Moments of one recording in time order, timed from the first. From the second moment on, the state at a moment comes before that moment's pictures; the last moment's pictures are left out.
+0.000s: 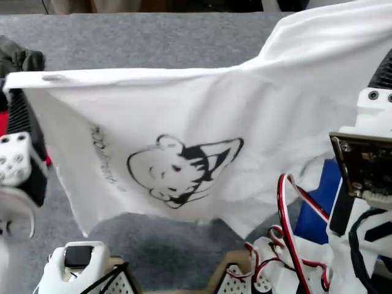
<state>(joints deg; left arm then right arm) -7.0 -43.2 -34.0 92.1 -14.5 16.5 -16.6 -78.9 84.8 27.7</state>
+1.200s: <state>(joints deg) -20.1 -43.3 -31.6 93.5 -18.2 16.4 -19.5 -76.1 80.8 30.9</state>
